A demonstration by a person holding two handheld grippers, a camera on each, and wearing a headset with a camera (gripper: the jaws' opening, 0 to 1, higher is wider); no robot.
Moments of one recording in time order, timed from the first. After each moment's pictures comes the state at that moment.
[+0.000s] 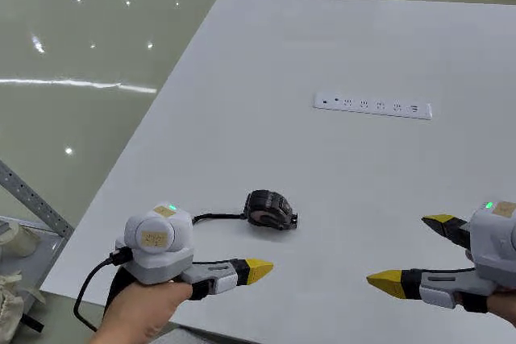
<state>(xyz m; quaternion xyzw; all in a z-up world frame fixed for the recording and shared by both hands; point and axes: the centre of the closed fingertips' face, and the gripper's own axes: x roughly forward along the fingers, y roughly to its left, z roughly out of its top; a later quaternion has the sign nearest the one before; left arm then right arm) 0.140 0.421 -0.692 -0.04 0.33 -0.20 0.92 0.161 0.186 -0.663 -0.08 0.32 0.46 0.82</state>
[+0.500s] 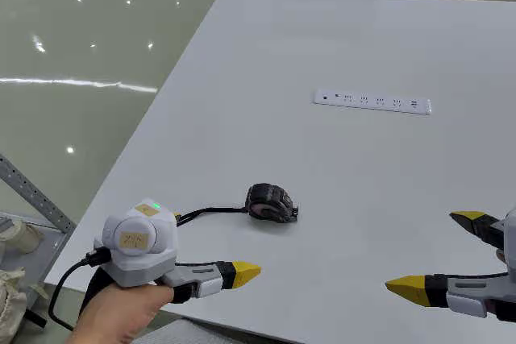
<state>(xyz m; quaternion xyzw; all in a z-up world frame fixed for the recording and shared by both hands) 0.116 0.434 -0.674 -0.01 0.34 -0.20 0.92 0.144 0.165 -0.640 -0.09 0.31 0.45 0.83</state>
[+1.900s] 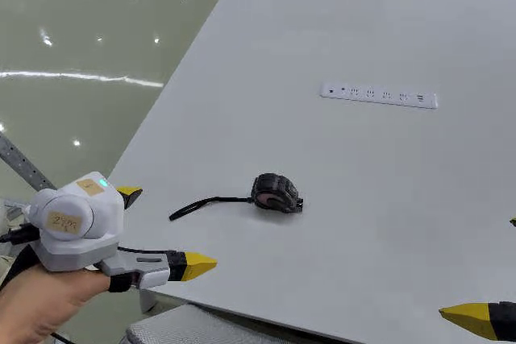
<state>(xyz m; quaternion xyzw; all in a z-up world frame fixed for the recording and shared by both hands) 0.086 0.475 -0.620 0.07 0.32 -0.22 0.92 0.108 0.123 -0.611 -0.14 0.32 0.44 0.83</state>
